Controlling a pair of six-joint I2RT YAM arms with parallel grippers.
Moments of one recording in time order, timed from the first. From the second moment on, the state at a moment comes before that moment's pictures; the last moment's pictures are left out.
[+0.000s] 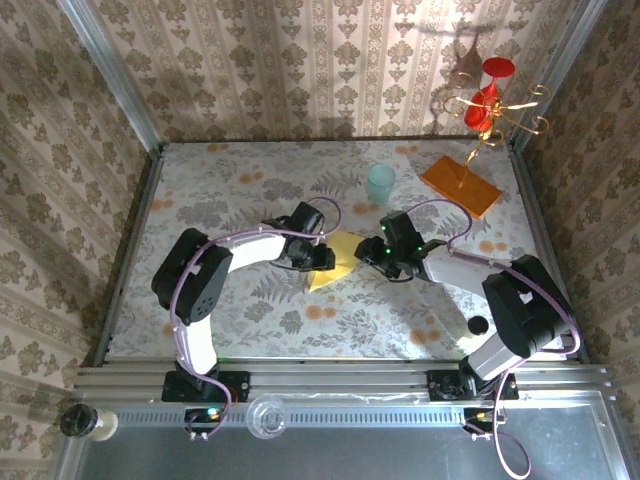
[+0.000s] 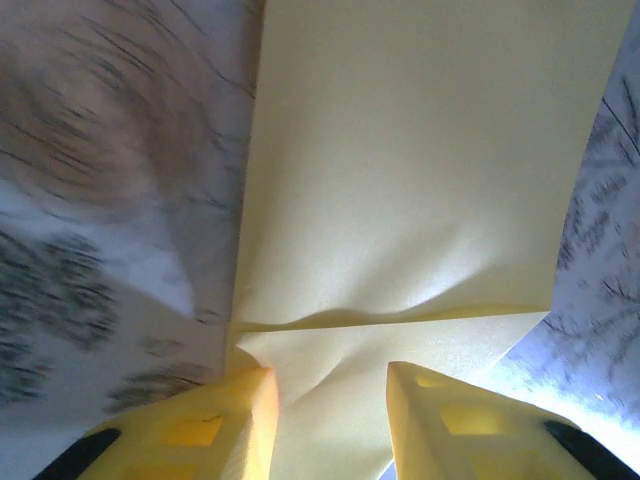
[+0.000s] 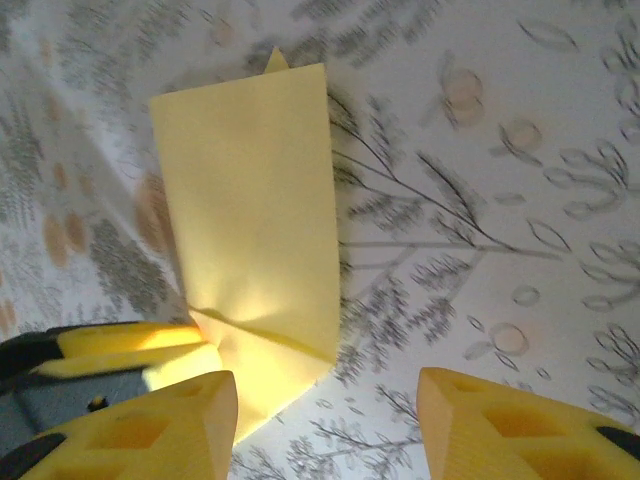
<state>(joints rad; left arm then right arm) -0.70 1.86 1.11 -0.39 0.31 -0.57 0.48 1.56 0.77 -0.12 -0.19 1.00</state>
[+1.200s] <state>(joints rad) -0.71 1.84 1.06 -0.34 0.34 -0.64 0.50 1.62 0.68 0.02 -0.32 1.15</state>
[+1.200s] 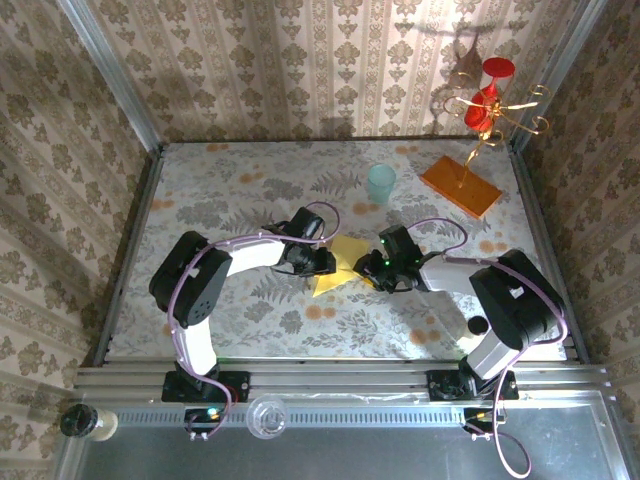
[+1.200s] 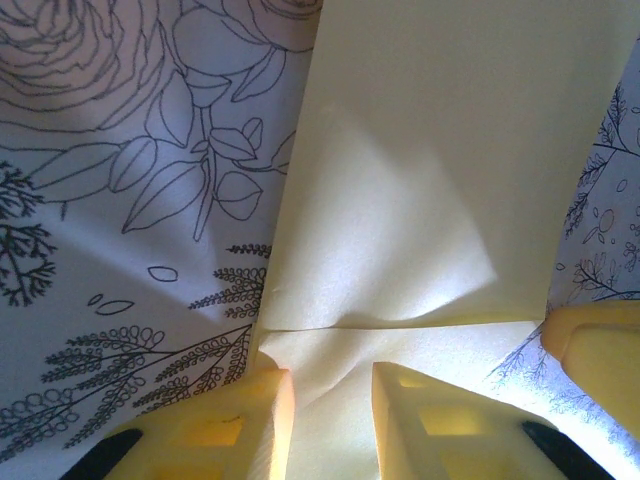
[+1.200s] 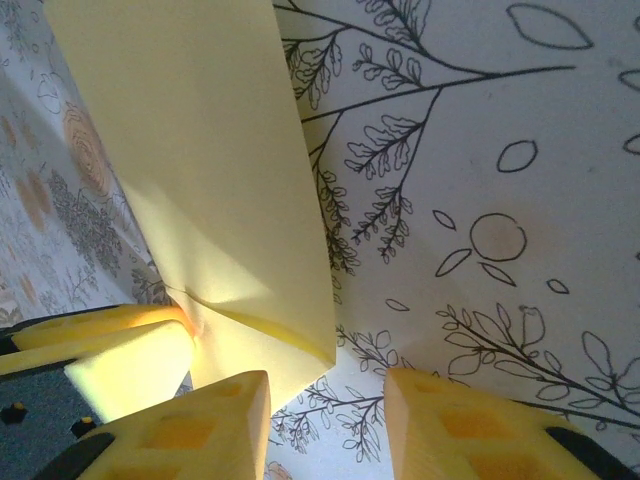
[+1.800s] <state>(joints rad) -0.66 1.84 1.02 -0.27 0.44 -0.68 0.51 1.67 0.68 0.12 -0.40 1.16</state>
